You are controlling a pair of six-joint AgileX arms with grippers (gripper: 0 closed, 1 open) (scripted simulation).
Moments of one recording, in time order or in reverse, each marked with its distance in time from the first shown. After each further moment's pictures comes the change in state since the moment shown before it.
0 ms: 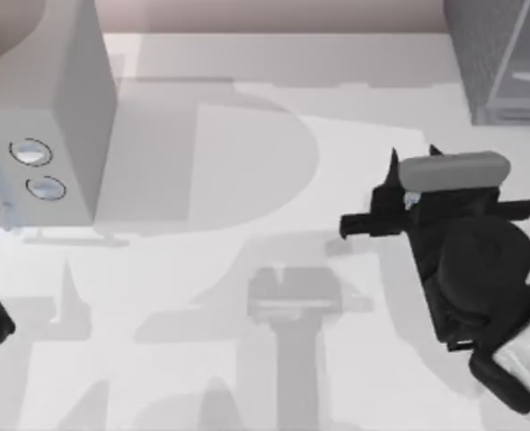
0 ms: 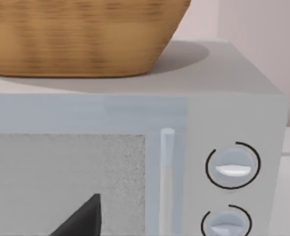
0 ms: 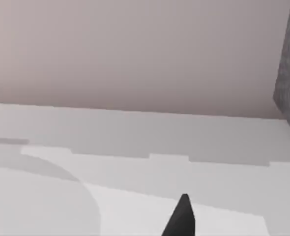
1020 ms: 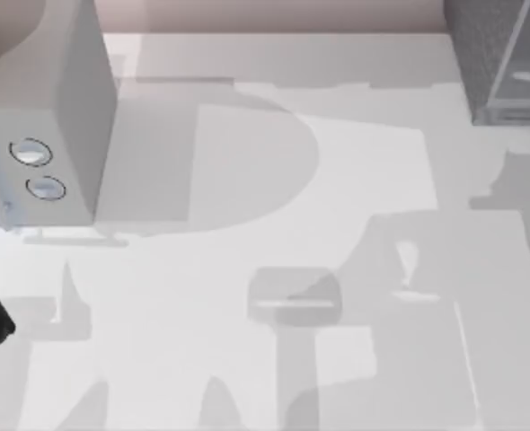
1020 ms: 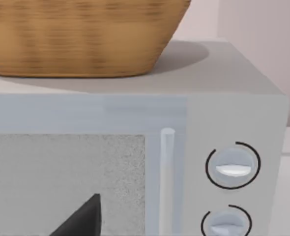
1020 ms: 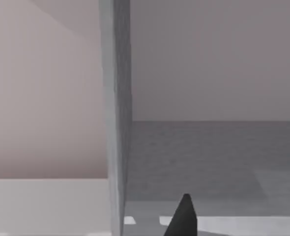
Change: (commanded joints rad) left arm 0.000 0.000 0.000 0.000 0.000 0.000; right arm -0.649 -0.400 -0.094 -0.238 -0.573 -0.008
